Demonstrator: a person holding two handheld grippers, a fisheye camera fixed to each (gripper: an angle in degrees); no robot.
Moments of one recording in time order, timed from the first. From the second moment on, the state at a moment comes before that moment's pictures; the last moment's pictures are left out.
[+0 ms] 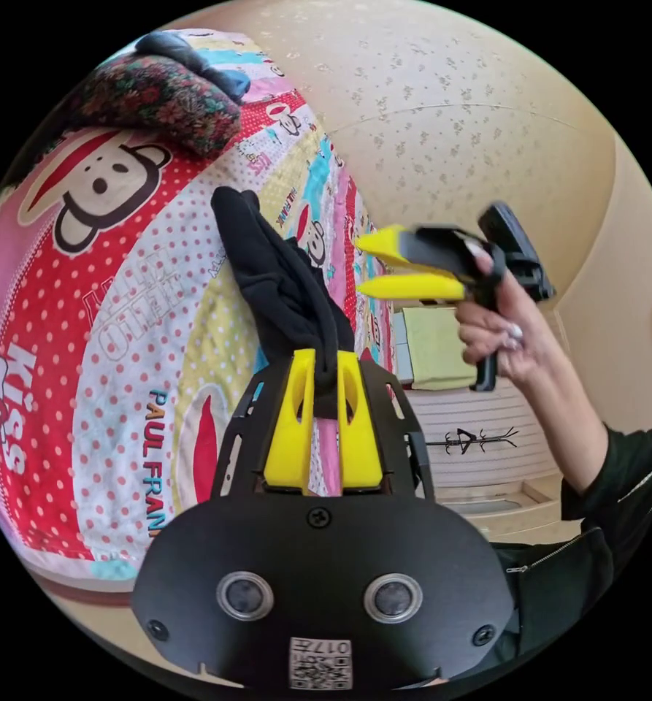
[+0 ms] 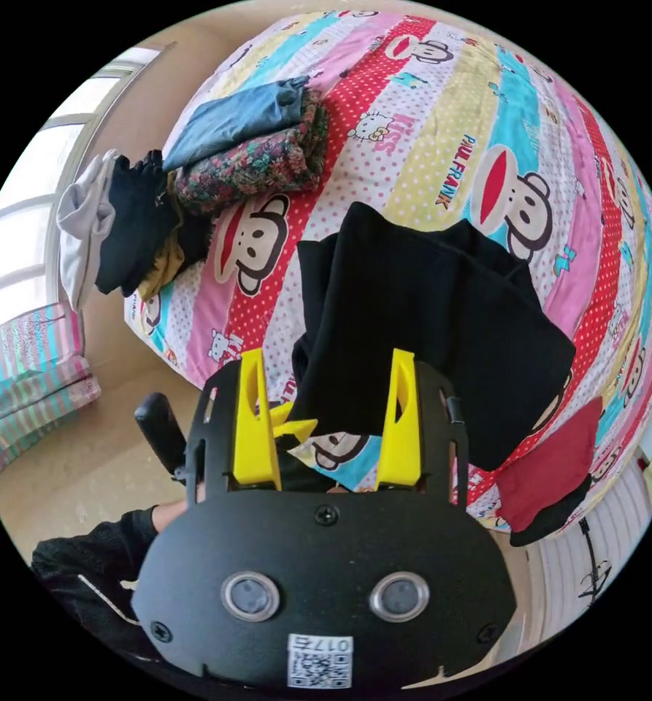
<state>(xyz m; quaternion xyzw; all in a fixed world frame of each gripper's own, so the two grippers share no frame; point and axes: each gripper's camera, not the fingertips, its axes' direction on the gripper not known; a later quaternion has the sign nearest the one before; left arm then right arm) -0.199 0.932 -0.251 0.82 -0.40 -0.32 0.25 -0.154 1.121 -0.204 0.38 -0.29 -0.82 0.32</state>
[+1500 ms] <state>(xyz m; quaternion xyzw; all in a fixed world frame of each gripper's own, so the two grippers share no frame) -0.407 0.853 -0.339 0.72 -0.42 -0.37 0.40 -0.307 0.652 -0.253 0.20 -0.47 -0.85 0.13</state>
